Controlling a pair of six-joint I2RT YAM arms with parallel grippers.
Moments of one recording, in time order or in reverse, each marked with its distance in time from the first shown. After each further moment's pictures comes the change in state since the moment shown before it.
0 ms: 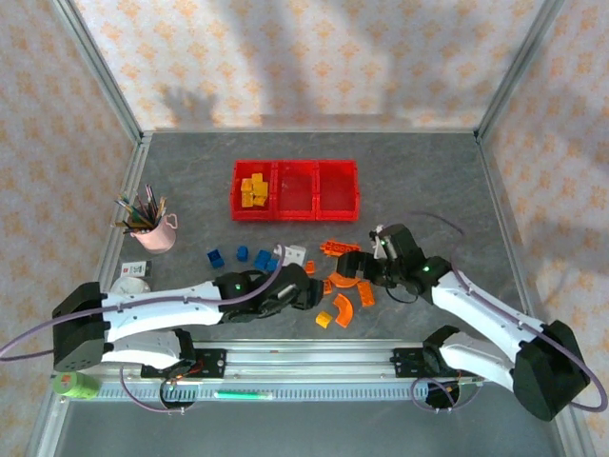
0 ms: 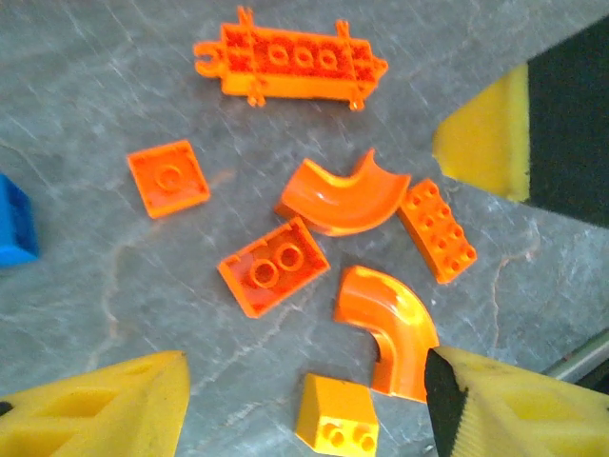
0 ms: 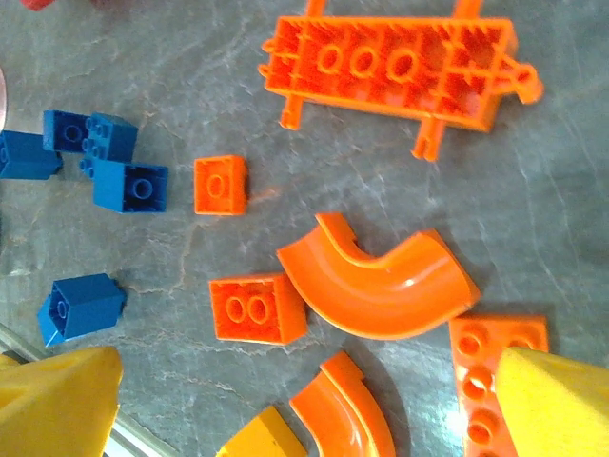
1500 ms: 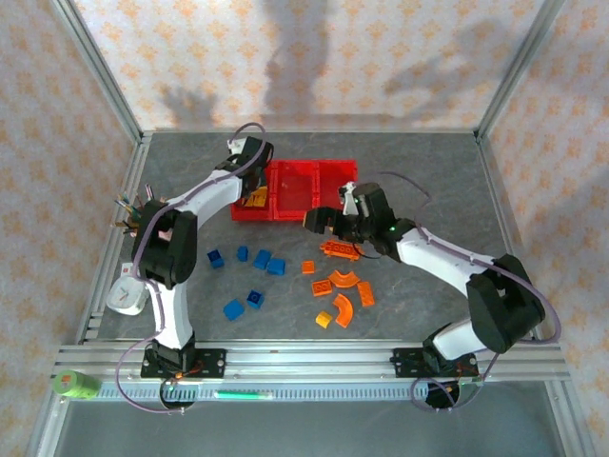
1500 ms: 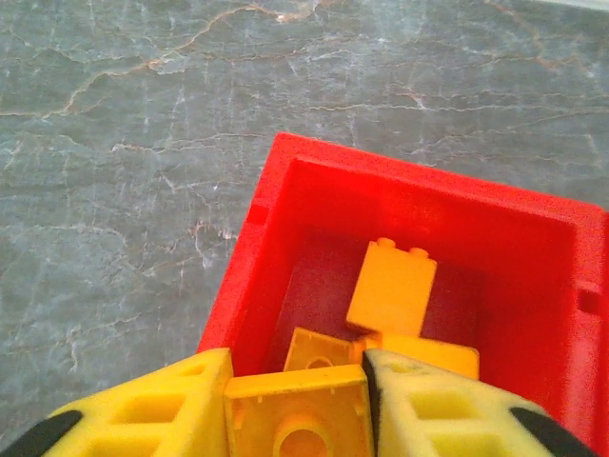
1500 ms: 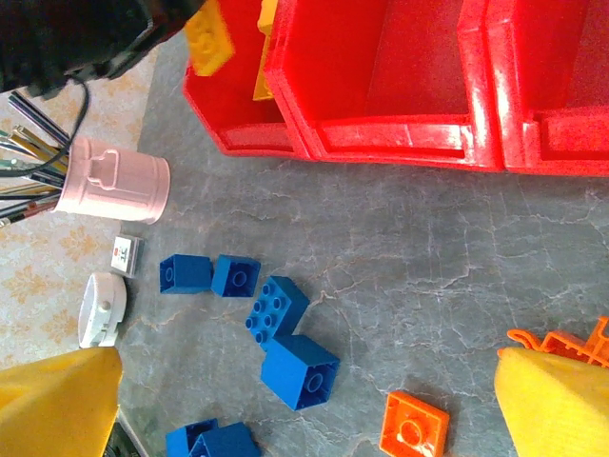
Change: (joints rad) left arm 0.874 0.708 0.741 -0.100 -0.166 0.399; right arm 0.001 0.454 0.343 0.362 -0.105 -0.026
